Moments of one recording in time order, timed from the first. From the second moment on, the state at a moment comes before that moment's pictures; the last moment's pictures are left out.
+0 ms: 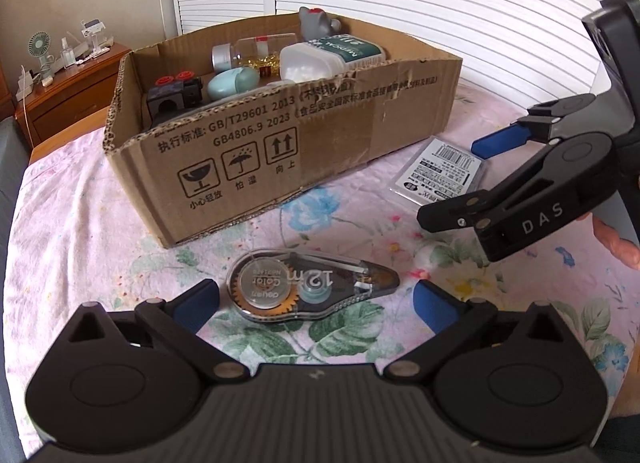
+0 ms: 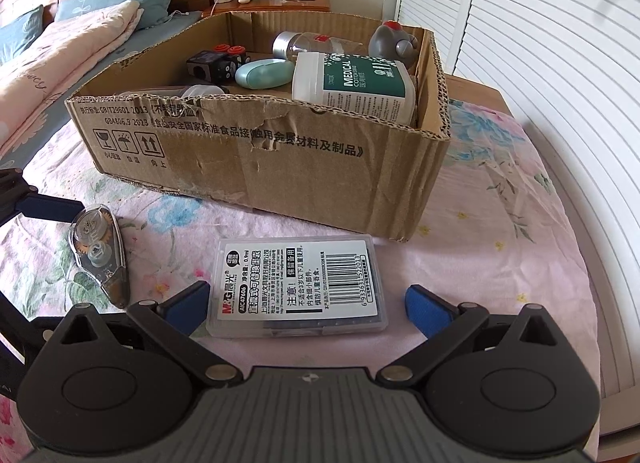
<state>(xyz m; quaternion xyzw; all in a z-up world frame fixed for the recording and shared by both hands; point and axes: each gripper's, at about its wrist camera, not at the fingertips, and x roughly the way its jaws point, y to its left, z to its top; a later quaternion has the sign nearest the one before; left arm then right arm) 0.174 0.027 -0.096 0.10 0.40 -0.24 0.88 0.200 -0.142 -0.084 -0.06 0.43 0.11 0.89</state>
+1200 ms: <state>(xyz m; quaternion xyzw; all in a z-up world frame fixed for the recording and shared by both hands) 0.172 0.050 -0.092 0.07 0.41 -0.18 0.89 0.199 -0.130 -0.081 -0.07 0.42 0.12 0.90</state>
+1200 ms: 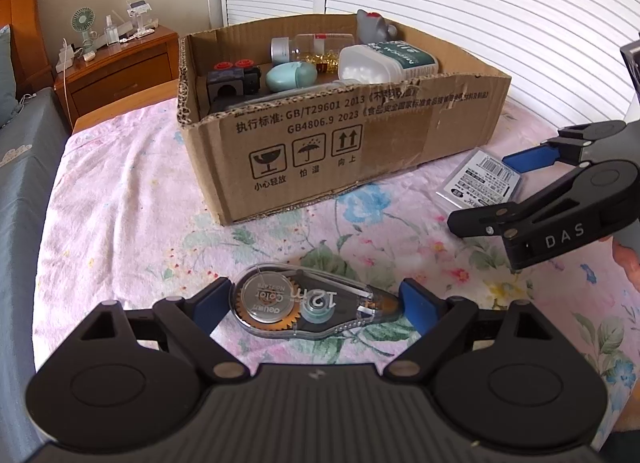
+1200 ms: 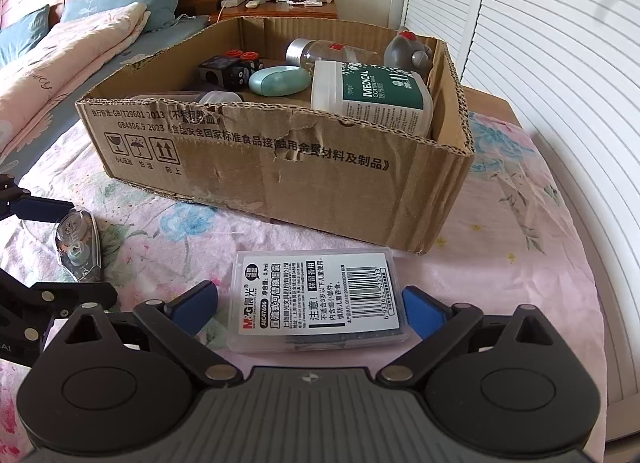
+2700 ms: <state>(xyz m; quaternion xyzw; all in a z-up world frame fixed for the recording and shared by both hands) 0.272 0.017 -0.010 0.08 0.35 -0.17 0.92 0.193 -0.158 0.027 -0.09 0.37 0.19 0.90</state>
